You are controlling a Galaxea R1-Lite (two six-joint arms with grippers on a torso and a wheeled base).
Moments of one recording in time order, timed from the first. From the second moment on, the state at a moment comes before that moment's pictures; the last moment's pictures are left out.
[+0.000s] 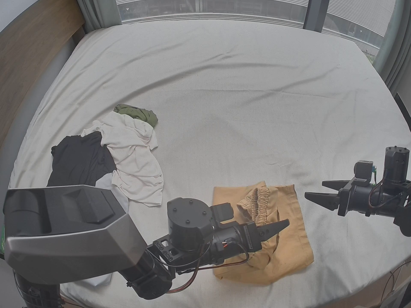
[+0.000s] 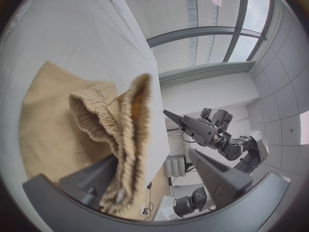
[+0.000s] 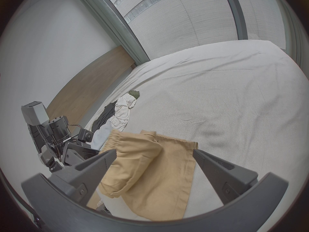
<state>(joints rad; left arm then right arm) -0.87 2.24 -0.77 -1.35 -0.33 -0.89 0.16 1.56 -0.44 -0.71 0.51 0.06</state>
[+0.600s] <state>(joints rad) -0.87 2.24 -0.77 -1.34 -0.28 -0.88 0.16 1.56 -0.44 -0.71 0.51 0.06</state>
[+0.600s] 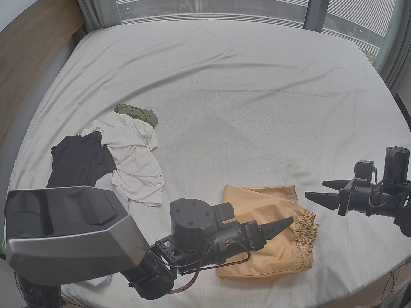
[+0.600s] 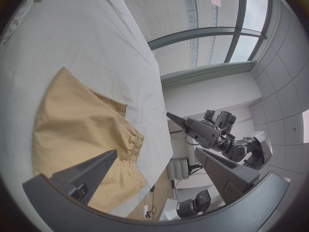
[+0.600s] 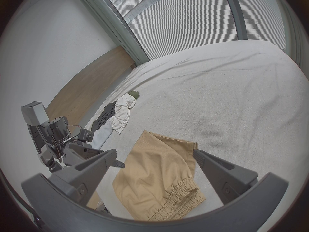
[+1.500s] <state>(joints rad) -0.58 1.93 -0.47 -1.35 -0.29 -0.68 0.17 1.56 -0.43 -0.71 0.51 0.05</state>
